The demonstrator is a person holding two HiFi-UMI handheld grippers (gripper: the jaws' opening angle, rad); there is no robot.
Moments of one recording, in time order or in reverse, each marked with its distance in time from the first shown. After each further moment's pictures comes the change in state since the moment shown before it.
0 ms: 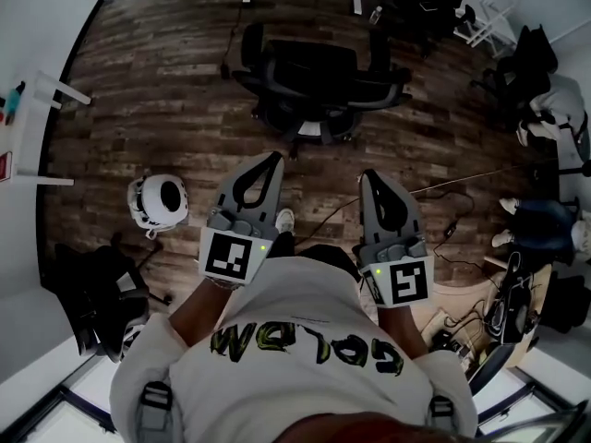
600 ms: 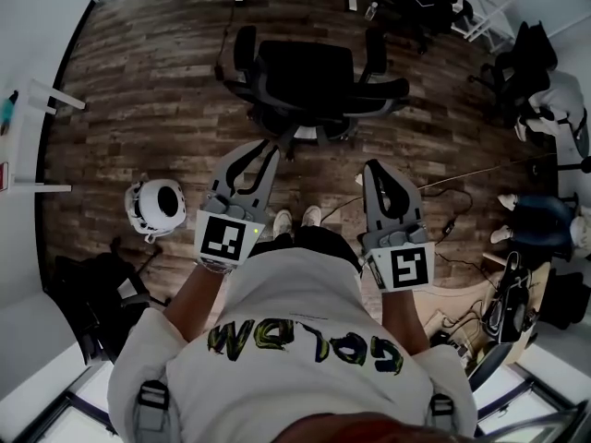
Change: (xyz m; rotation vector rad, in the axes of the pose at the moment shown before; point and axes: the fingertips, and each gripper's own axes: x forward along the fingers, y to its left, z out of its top) left arm 0.053 0.032 -0.019 0.058 0.049 -0.042; right arm 0.041 -0.042 -0.019 -0.063 0.049 -0.009
